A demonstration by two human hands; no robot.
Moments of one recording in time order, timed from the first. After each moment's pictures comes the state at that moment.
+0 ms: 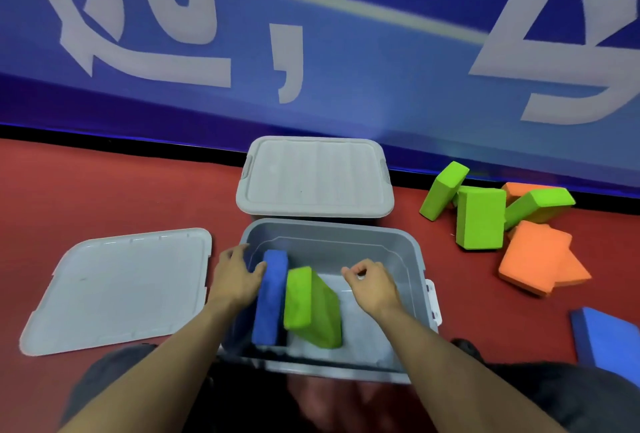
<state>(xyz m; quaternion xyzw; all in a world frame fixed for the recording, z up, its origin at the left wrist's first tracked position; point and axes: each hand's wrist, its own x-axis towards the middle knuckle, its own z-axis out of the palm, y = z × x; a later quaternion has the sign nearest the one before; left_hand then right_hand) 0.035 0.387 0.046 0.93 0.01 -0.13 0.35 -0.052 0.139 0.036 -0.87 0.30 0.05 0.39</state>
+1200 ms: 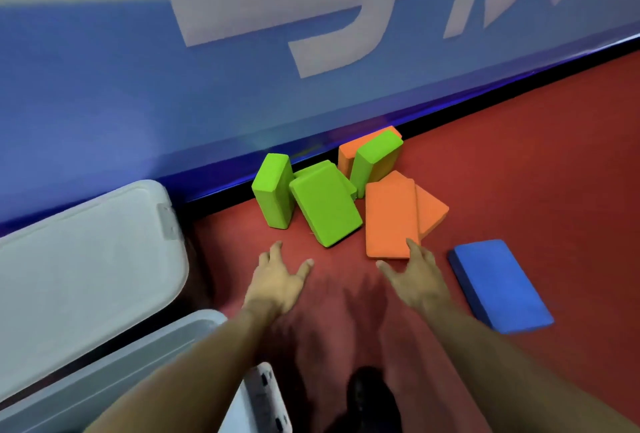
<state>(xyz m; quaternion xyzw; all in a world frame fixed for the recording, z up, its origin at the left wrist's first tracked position) 0.045 -0.154 -0.049 0.90 -0.25 -0.28 0.24 -0.146 -0.321 -0.076 -0.74 0.57 -0.01 0.35</state>
